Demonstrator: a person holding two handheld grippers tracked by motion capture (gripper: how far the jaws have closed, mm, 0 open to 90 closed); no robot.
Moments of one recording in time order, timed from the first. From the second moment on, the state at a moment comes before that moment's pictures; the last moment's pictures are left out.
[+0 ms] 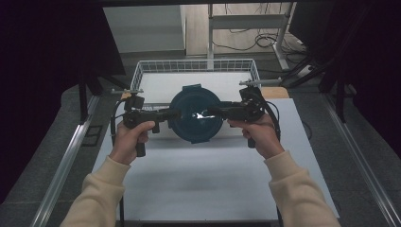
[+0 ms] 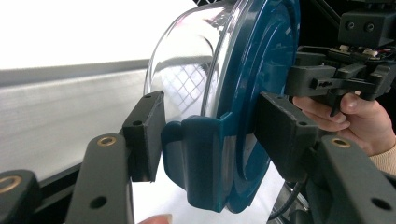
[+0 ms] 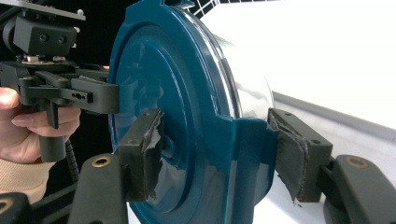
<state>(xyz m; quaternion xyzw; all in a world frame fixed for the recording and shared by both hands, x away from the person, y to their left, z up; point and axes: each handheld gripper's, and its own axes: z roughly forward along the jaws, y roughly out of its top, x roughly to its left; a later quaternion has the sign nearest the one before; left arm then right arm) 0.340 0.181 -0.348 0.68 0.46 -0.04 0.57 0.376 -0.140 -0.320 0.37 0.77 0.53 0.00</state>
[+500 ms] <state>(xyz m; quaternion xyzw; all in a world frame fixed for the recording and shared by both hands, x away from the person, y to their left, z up) 0.372 0.186 -0.312 0.68 0.45 -0.03 0.57 0.405 -0.135 -0.288 0.37 0.76 0.53 0.01</state>
